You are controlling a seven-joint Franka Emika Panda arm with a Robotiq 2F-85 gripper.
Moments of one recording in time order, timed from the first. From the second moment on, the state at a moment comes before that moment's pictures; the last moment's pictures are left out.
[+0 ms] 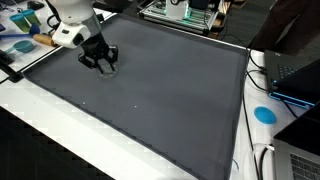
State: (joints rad) arm -0.13 0.64 0.06 -1.73 -0.05 2.33 -0.90
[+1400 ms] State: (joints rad) arm -0.13 0.64 0.06 -1.70 -0.06 2.30 -0.88
